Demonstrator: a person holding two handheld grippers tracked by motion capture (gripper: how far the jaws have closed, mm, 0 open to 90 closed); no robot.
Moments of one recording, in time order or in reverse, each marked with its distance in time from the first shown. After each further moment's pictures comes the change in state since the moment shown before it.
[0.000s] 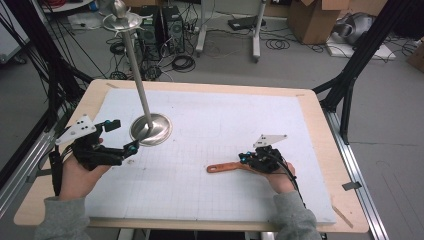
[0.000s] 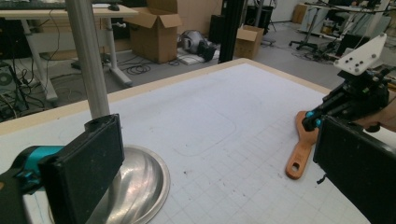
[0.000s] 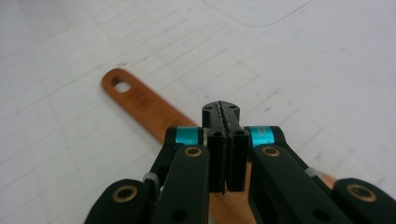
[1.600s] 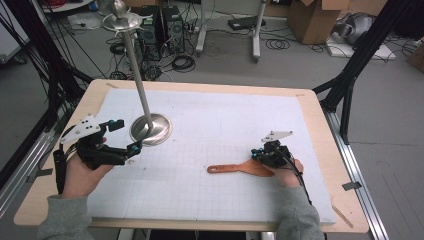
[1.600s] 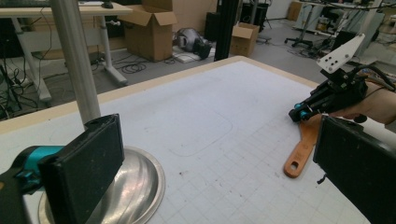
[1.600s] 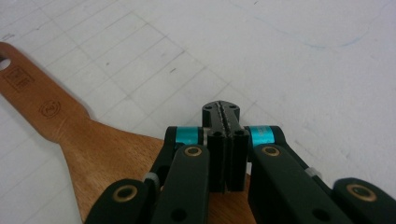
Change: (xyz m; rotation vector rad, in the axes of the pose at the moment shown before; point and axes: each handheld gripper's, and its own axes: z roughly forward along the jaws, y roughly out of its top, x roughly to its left) left arm -0.001 0.001 0.010 0.006 -0.026 0.006; right arm -0.032 -0.015 -0.001 0.086 -0.144 0.048
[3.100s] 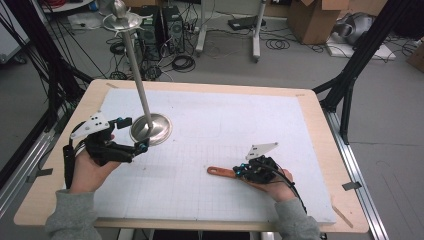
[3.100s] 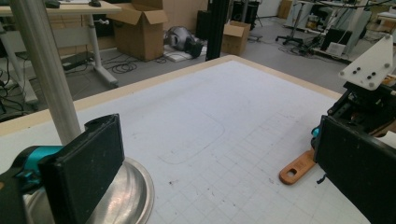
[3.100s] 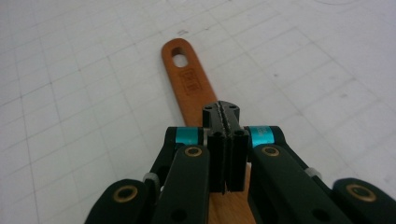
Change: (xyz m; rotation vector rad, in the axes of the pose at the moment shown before) left arm -0.002 0.004 0.014 0.006 -0.033 0.004; right arm 0.067 0.008 -0.009 0.003 0.257 -0.168
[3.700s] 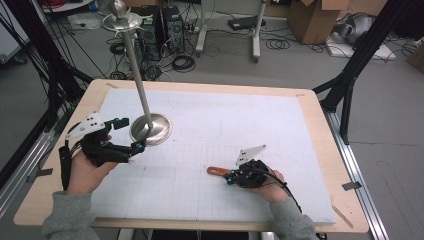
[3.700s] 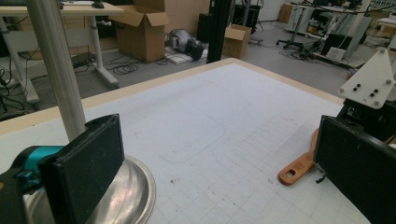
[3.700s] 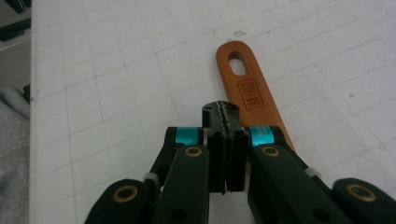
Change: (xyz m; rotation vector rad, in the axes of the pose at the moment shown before) left arm 0.001 -0.001 -0.005 -0.009 0.004 -0.013; right arm 0.013 0.007 0.017 0.039 0.112 -0.066
